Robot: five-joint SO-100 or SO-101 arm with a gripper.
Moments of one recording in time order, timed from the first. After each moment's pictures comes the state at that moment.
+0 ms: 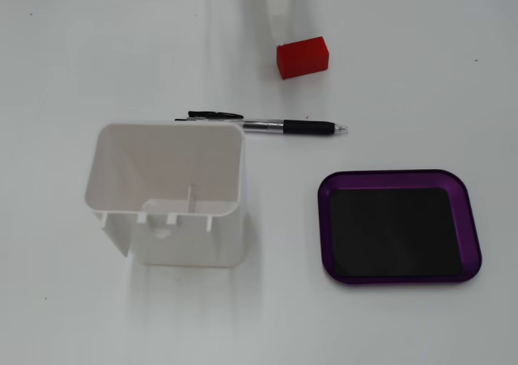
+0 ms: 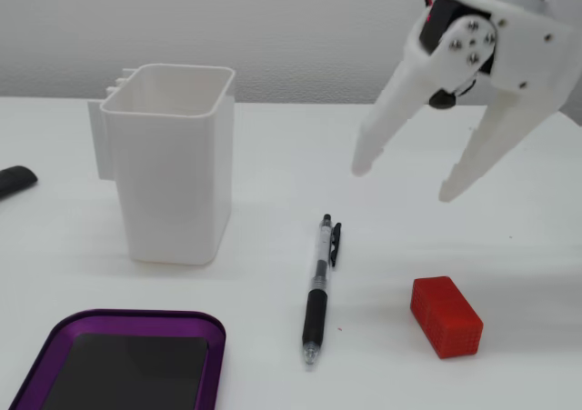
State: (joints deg) arm -0.4 133.2 117.9 73.2 -4.6
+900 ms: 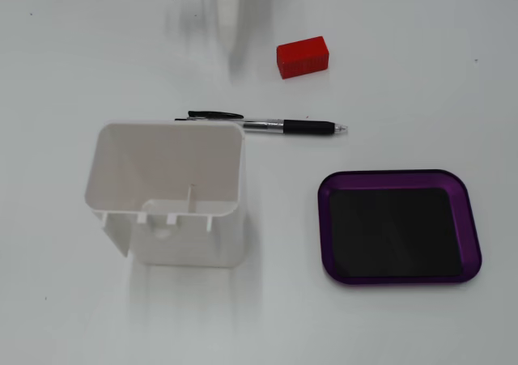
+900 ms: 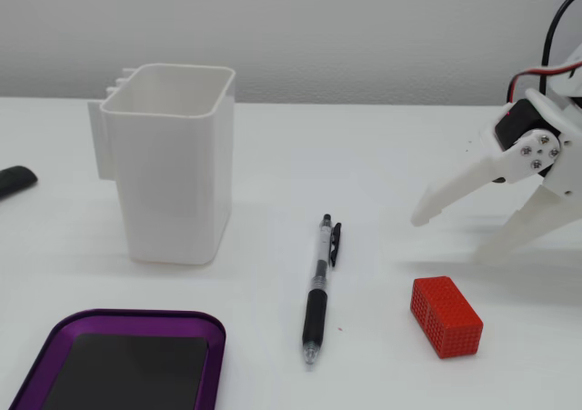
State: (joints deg) arm 12.2 191.7 173.8 72.0 -11.9
